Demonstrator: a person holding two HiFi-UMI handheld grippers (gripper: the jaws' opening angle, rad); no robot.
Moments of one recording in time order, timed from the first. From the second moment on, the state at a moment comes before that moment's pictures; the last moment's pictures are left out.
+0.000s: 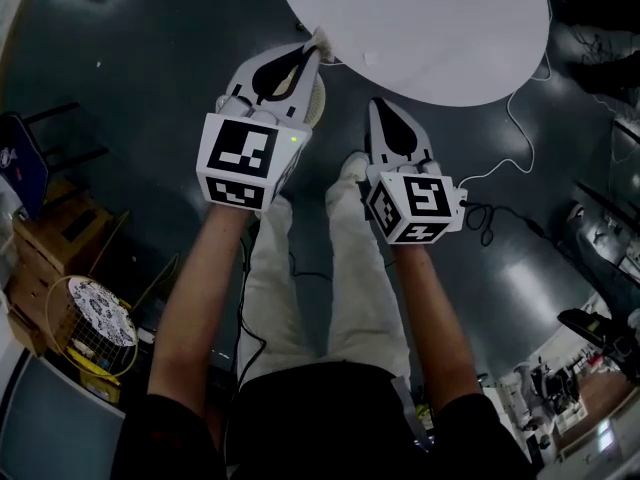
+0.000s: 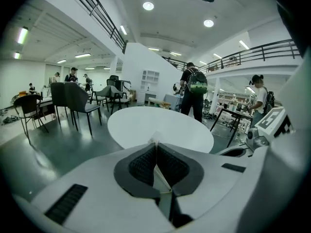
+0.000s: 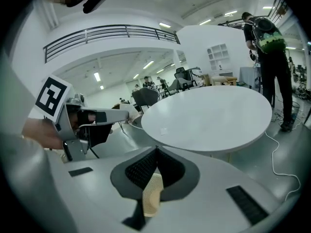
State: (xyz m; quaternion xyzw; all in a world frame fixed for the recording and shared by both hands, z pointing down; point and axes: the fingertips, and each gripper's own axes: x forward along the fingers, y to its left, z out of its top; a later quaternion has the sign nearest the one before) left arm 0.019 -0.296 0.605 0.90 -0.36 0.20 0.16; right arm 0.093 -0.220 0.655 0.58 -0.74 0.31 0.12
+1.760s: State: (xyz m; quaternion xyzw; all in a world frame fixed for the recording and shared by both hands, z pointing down) left arm -0.147 -0.217 0.863 0.81 -0.40 0.29 0.32; right arm -0.049 -0.189 0.841 0.53 -0.74 0.36 0.20
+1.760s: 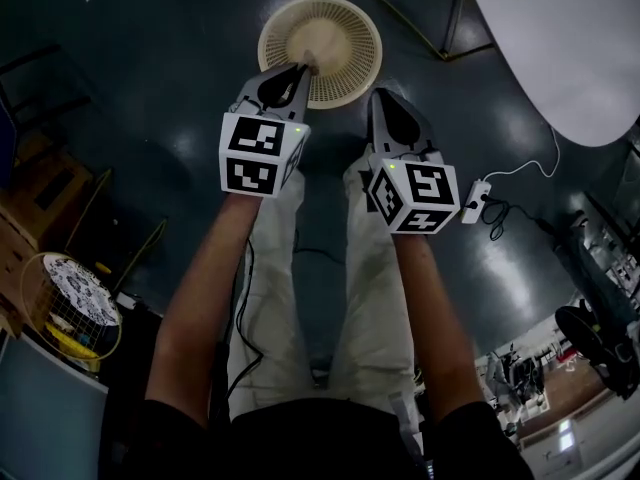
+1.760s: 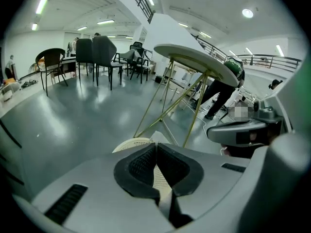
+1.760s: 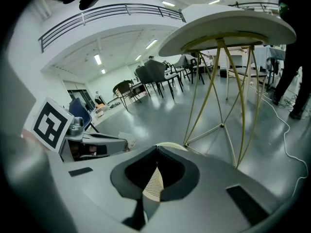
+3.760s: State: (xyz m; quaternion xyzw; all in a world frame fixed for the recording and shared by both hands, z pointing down) left arm -0.156 -0.228 0.839 0.81 -0.42 0.26 0.32; right arm -0.069 -0.206 0.805 0.52 -0.75 0.36 0.19
